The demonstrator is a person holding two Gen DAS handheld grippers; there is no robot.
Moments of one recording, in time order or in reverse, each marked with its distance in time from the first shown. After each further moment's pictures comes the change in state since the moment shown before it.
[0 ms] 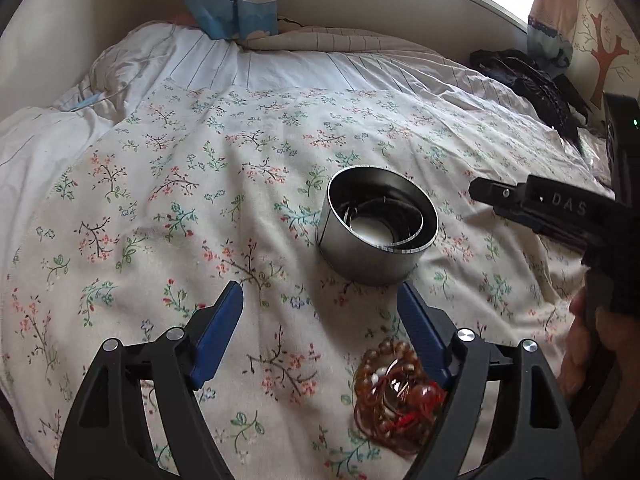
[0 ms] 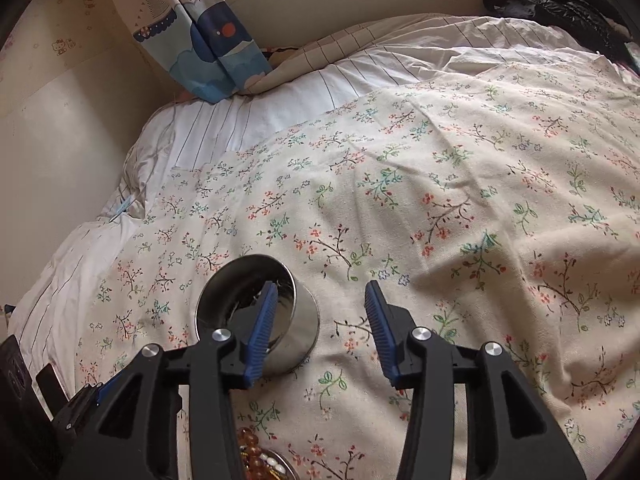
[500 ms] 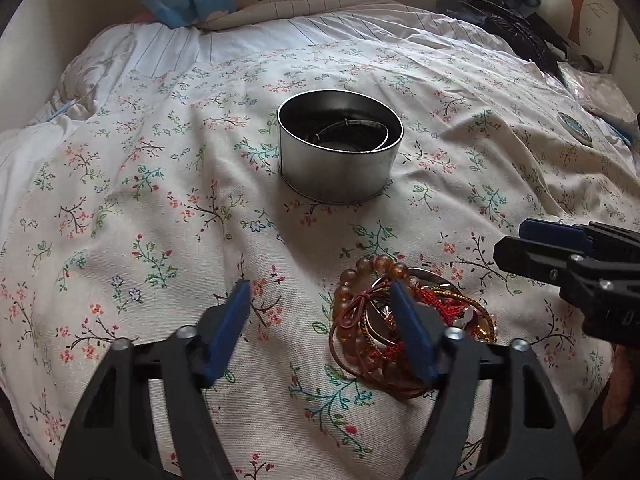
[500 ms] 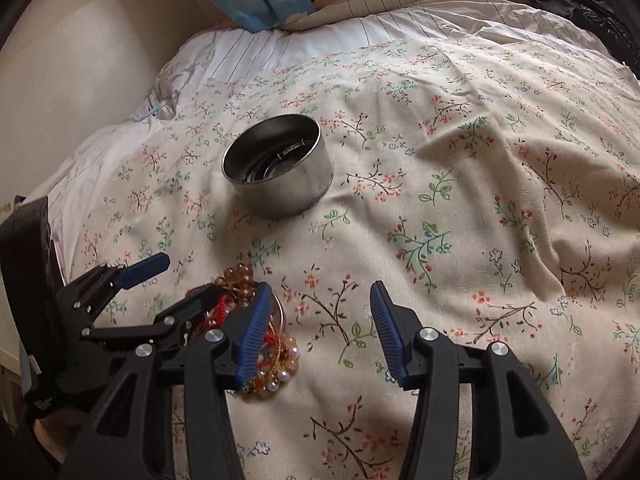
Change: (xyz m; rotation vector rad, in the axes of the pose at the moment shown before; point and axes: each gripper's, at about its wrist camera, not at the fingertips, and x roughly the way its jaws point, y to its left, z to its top) left arm 0.014 -0.026 -0.037 0.144 0.122 -0.023; right arm -0.033 0.007 -0.087 -0.195 0.163 0.010
